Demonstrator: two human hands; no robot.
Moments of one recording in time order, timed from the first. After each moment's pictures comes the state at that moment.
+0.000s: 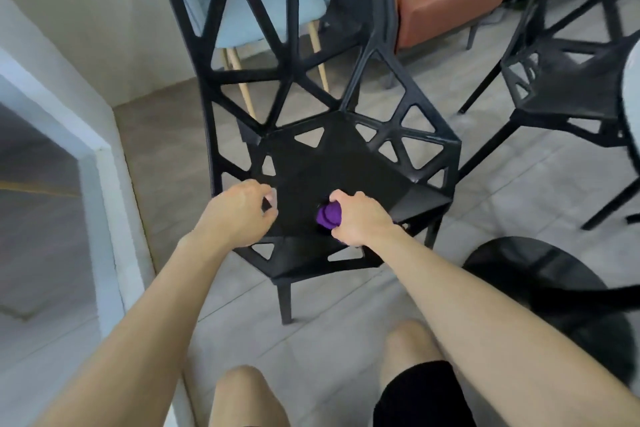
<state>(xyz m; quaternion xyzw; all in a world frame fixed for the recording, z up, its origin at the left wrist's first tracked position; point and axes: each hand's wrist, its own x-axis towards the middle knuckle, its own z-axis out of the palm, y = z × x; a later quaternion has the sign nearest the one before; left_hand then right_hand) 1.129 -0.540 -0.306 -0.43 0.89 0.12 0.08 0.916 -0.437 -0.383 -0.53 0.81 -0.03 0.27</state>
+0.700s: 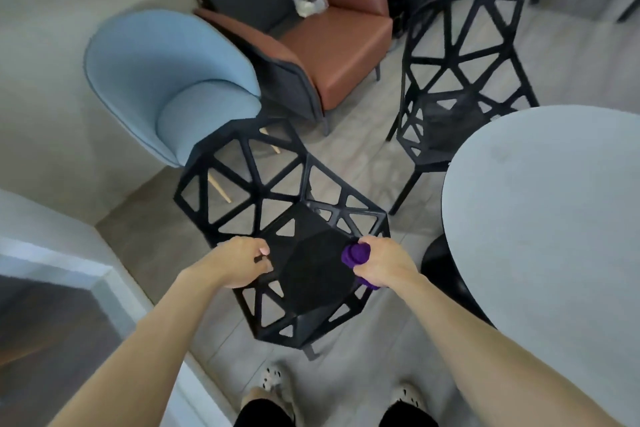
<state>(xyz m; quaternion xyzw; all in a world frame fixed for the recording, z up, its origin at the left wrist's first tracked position) 1.041 -0.616 -0.008 -0.28 0.89 0.16 0.32 0.858 -0.376 -0.082 -0.27 0.88 -0.13 0.35</state>
